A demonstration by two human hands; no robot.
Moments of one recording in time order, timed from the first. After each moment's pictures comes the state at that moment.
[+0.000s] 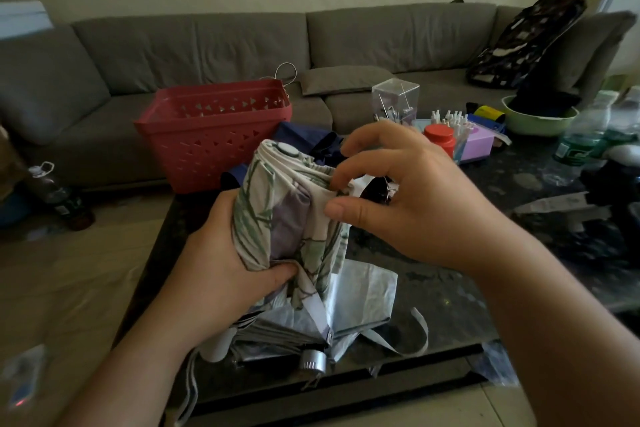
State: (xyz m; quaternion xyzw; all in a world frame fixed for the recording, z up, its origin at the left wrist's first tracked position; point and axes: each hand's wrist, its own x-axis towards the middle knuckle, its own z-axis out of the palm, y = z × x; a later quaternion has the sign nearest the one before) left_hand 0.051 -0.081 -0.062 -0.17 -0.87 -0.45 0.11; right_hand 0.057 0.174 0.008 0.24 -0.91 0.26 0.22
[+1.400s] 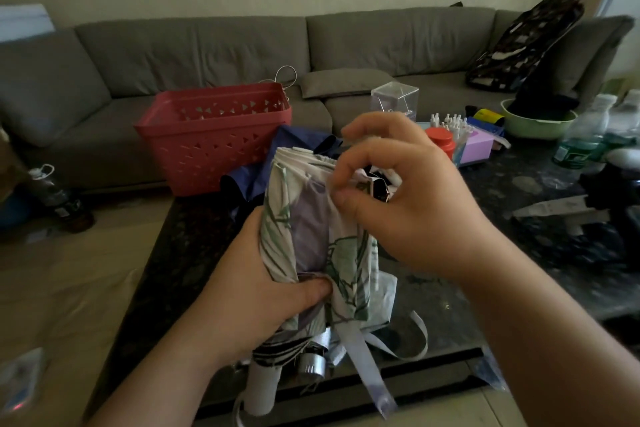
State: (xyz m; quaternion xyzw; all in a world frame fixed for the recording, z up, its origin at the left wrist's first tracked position) left_hand 0.066 -0.048 -0.063 -0.18 -0.82 -0.55 0.03; right_hand 0.066 0.162 0.009 0.21 -0.86 0.39 0.26
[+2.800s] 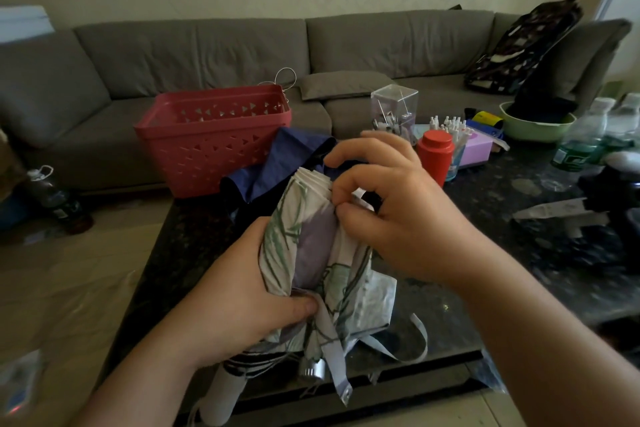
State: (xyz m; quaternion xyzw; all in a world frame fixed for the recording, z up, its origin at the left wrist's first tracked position) left_hand 0.058 -0.065 -0.063 -0.18 -0.86 -0.47 -0.03; right_hand 0.050 0.166 -0.012 0.26 -0.89 0.30 0.24
